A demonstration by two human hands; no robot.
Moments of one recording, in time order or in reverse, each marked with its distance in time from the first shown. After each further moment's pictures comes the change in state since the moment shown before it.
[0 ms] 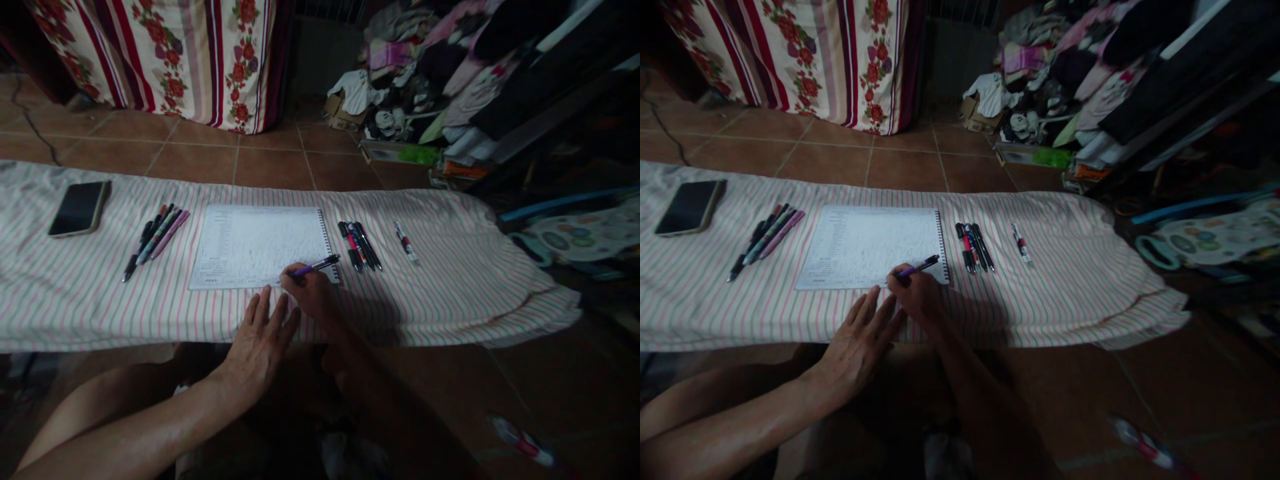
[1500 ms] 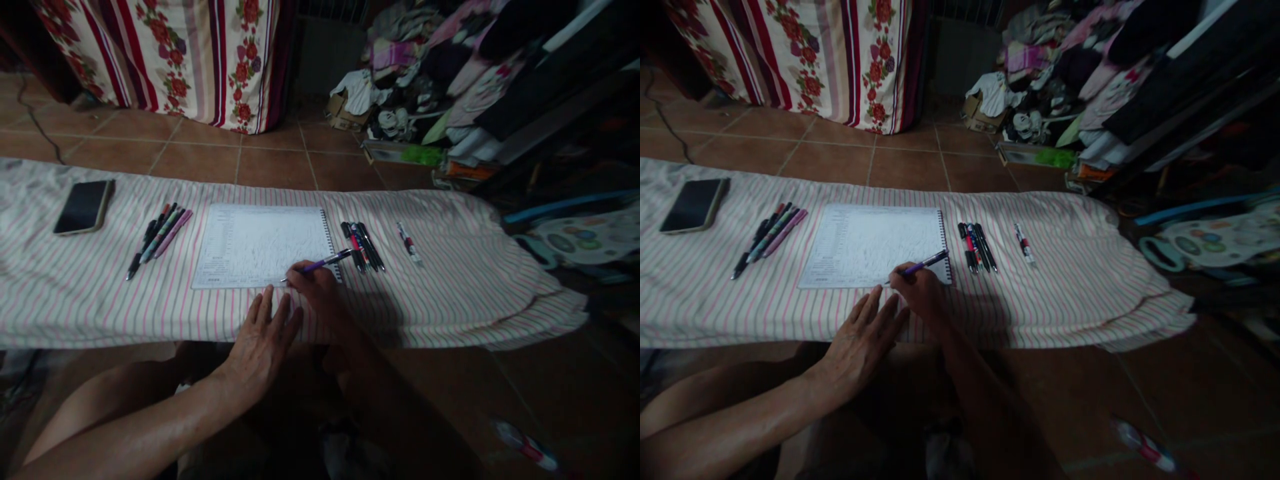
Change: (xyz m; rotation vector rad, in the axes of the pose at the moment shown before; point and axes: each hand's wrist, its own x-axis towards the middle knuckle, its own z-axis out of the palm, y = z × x) left_hand 0.001 -0.001 0.000 -0.041 0.002 0.006; right_hand 0.002 0.000 -0.001 0.262 -0.059 0.043
